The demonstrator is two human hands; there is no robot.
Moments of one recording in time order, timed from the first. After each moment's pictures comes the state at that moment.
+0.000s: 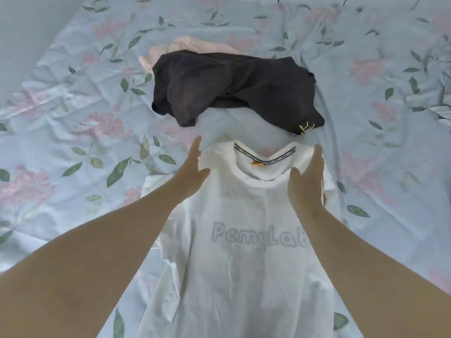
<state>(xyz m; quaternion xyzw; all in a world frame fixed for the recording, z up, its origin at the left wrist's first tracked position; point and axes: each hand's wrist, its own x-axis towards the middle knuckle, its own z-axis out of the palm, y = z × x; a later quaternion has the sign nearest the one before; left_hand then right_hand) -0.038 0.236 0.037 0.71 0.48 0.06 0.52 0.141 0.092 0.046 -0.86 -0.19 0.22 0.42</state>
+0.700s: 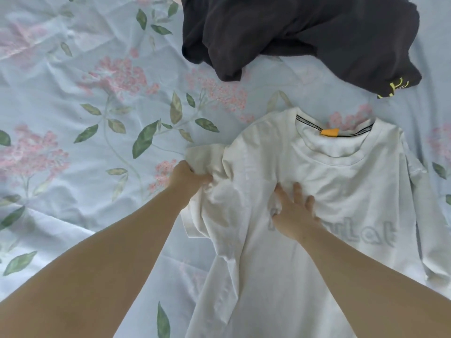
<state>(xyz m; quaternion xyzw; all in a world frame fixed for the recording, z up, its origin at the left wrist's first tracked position) -0.149 0.289 -0.076 0.53 0.69 0.01 0.49 0.013 0.126 -0.073 -0.83 -0.30 0.46 -0.07</state>
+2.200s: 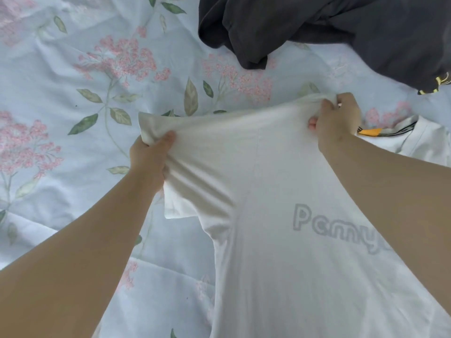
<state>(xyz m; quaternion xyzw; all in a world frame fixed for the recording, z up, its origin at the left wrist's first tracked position) -0.202 0.357 -0.083 0.33 0.68 0.29 0.58 0.082 0.276 -0.088 -0.88 -0.11 0.17 0.43</state>
